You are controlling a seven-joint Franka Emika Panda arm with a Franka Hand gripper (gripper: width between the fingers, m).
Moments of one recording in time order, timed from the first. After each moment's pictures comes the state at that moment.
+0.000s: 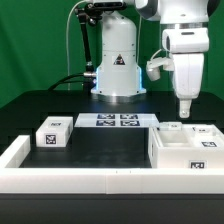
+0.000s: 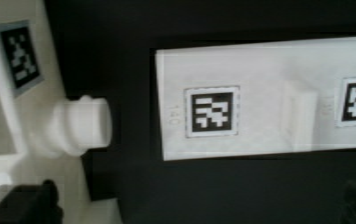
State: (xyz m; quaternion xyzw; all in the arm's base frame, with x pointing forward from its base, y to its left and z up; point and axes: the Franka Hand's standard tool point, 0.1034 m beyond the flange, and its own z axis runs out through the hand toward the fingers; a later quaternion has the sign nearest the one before) arm 0.455 0.100 0.067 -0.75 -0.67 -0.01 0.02
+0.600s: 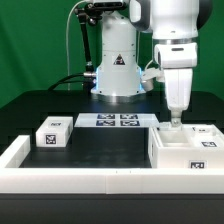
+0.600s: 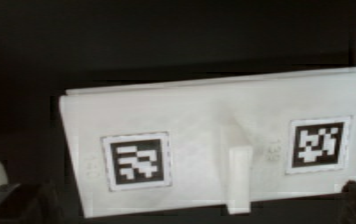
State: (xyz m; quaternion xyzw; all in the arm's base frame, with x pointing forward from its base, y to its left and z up) arm 0.420 0.095 0.038 -0.75 -0.66 -0.01 0.04
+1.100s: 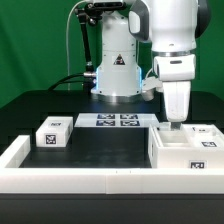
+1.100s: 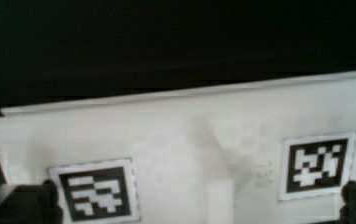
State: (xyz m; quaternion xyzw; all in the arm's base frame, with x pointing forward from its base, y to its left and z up) arm 0.411 0.098 0.018 -0.75 -0.66 0.00 0.05
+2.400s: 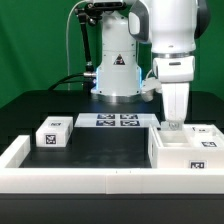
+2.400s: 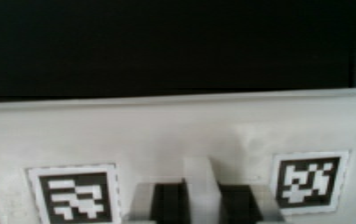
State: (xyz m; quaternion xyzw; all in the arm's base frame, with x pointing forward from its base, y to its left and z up) arm 0.408 0.099 0.034 -0.77 -0.64 0.01 0.04
